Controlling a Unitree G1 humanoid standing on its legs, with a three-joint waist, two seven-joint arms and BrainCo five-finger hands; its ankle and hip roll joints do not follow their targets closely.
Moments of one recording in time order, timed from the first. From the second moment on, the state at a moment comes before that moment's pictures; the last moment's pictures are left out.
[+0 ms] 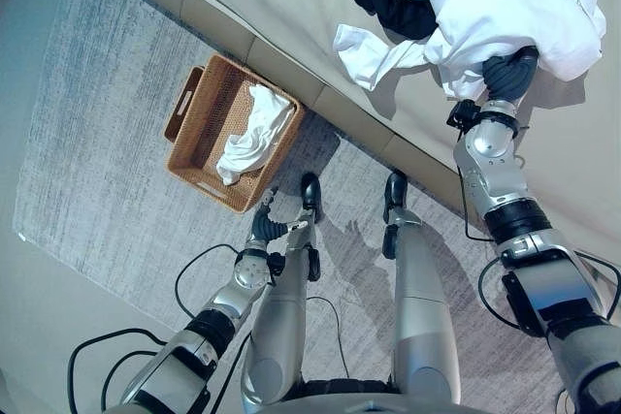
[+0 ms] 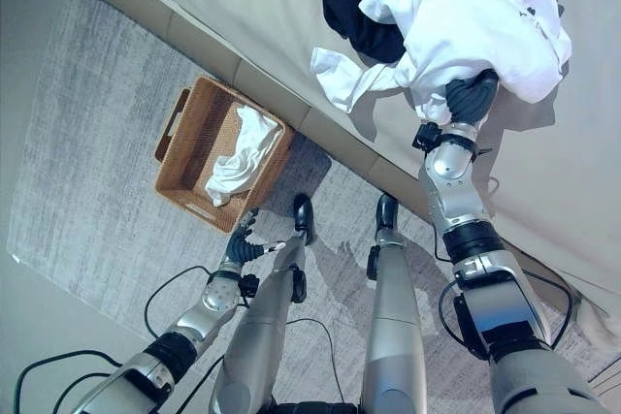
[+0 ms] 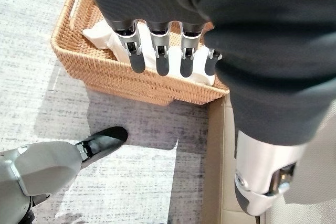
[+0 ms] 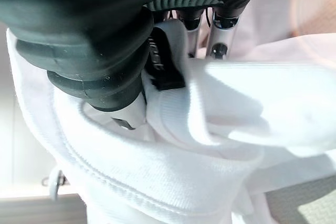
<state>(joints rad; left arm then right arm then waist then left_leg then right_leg) -0.35 0.27 -0.52 0.73 -0.17 -0.26 0.41 -0.85 -0.48 0.21 0.61 0.40 -0.32 -0.65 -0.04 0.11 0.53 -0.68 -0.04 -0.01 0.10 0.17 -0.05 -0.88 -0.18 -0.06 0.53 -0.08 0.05</state>
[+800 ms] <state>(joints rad) -0.25 0.32 -0.35 0.67 -0.17 -0.24 0.34 -0.59 -0.45 0.11 0.26 0.40 -0.35 -0.58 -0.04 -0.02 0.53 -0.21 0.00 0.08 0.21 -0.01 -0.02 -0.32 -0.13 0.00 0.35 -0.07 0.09</state>
